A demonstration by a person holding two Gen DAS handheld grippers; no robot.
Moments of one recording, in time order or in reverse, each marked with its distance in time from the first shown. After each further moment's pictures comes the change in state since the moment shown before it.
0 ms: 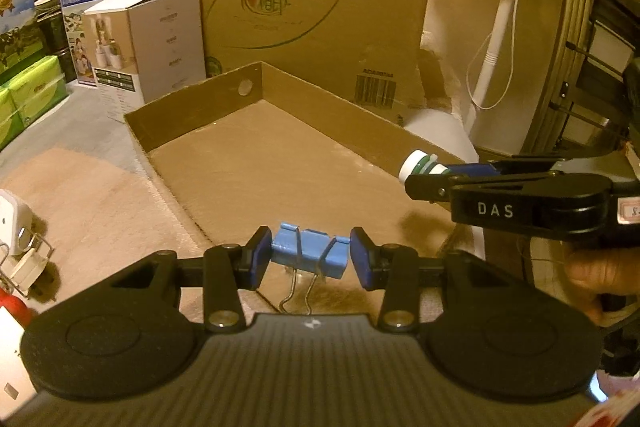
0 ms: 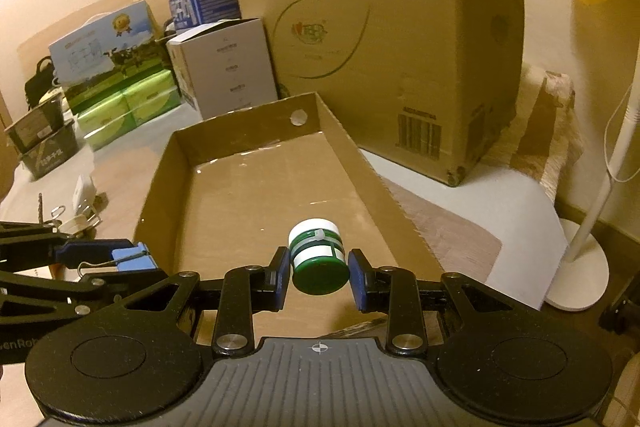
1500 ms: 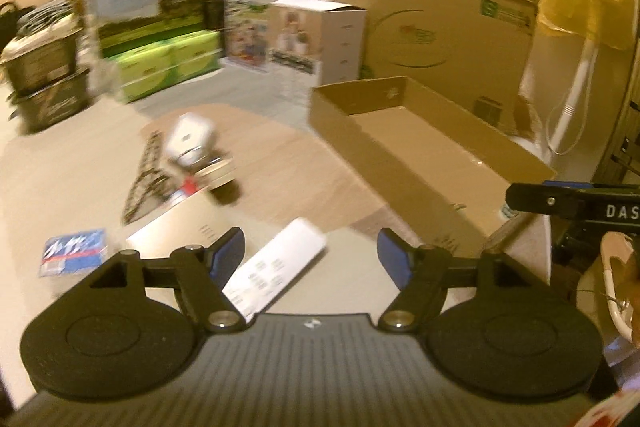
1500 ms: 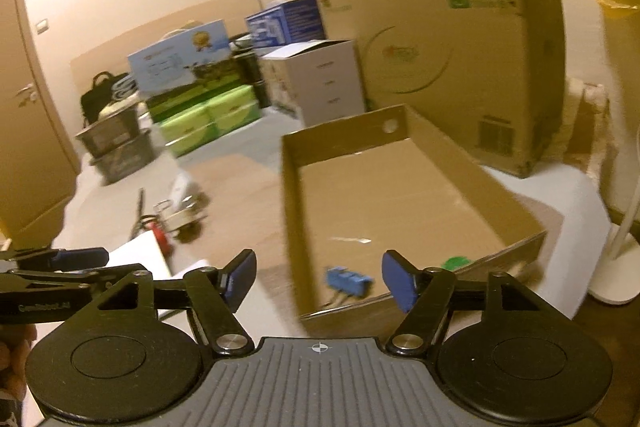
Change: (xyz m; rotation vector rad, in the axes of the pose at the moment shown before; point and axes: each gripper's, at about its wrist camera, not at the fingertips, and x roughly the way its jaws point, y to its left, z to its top) left arm -0.139 0.095 -0.095 -0.209 -0.097 0.238; right arm -0.064 0.093 -0.038 -0.006 -0.061 0.153
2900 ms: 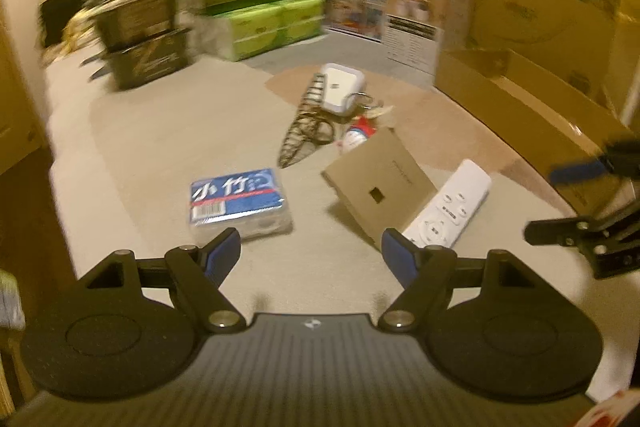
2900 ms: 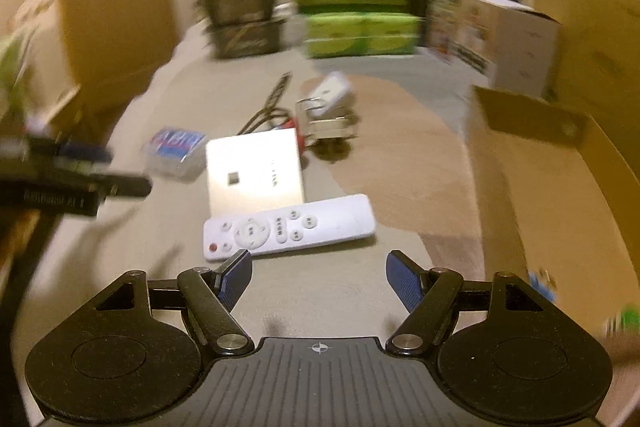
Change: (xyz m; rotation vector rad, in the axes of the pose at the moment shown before) left arm -0.015 0.118 -0.037 0.018 0.064 0.148; right arm 0.085 0.122 -0.042 -0.444 0.212 0.221
